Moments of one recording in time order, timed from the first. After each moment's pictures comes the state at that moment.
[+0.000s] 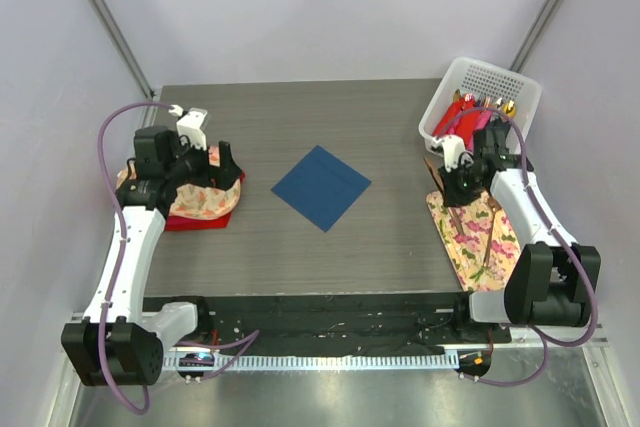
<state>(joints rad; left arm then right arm) 0.01 1.07 1.02 -0.54 0.45 0.08 -0.08 1.35 0.98 -0.80 -0.26 -0.57</state>
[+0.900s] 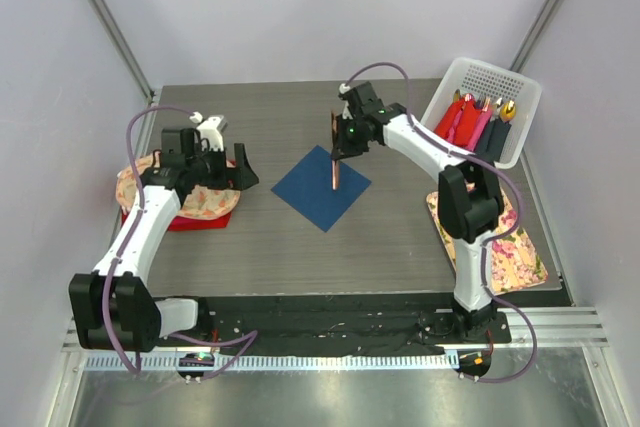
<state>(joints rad) -0.05 1.24 0.99 -0.50 0.46 -0.09 0.49 2.03 1.71 -0.62 -0.18 0.37</state>
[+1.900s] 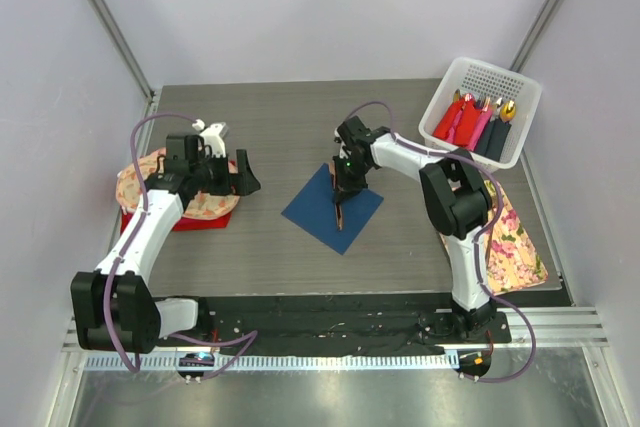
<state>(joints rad) -0.07 1.24 0.92 -0.46 0.44 -0.11 0.54 2.13 1.58 -0.67 -0.28 0.43</state>
